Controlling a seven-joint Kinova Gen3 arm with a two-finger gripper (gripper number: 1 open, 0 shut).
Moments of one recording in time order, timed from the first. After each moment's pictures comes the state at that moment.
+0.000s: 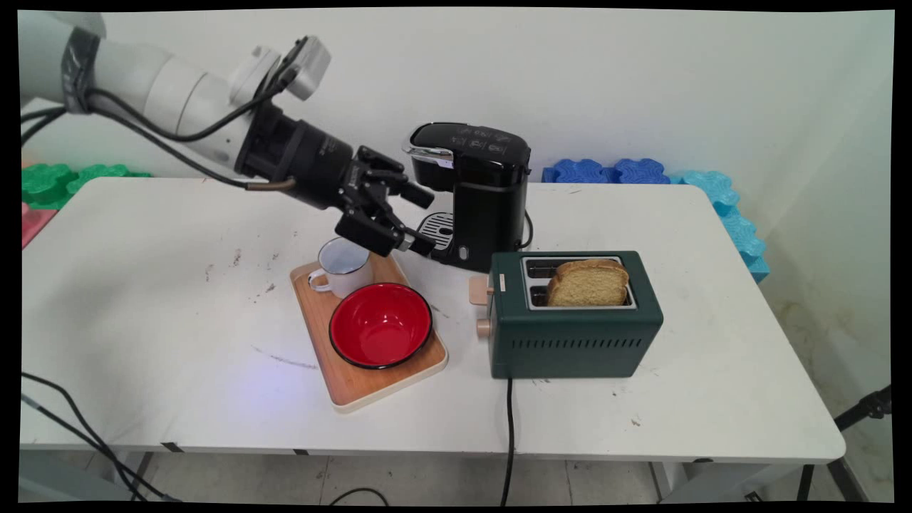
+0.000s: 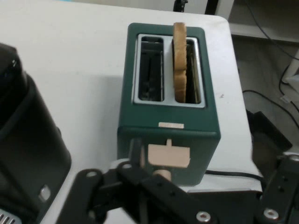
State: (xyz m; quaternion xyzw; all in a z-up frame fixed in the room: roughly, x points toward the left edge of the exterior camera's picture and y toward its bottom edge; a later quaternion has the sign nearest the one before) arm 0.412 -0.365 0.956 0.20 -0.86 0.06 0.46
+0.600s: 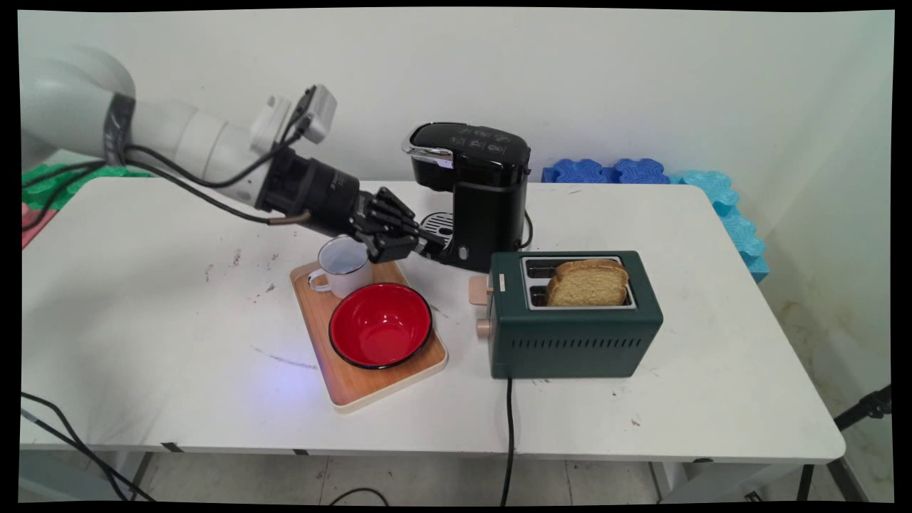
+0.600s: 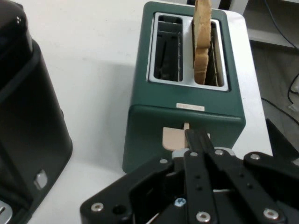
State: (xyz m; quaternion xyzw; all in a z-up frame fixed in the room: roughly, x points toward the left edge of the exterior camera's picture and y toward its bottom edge) arm 0.414 -0.371 0.901 0.22 -0.85 0.06 0.47
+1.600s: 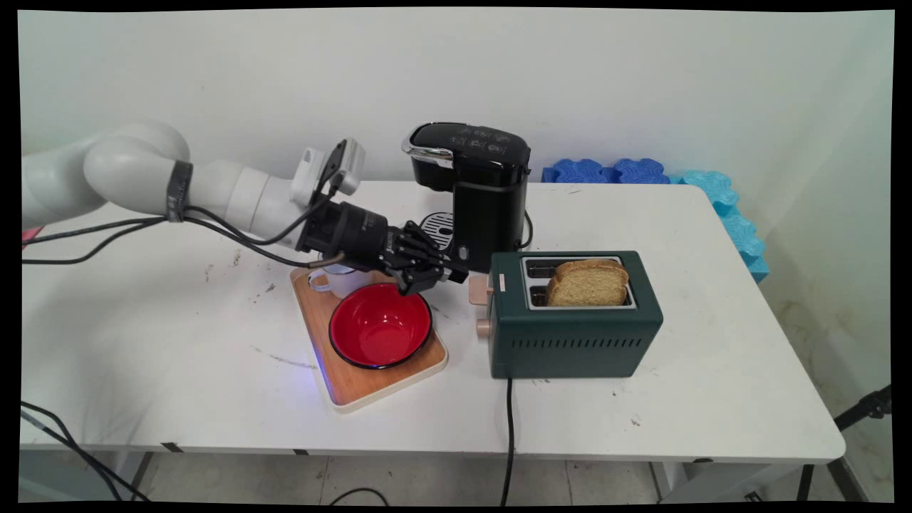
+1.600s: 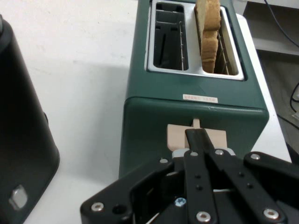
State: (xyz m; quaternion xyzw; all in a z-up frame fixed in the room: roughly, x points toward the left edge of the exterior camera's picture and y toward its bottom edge) arm 0.396 -0.380 0.834 0.20 -0.84 0.06 0.50
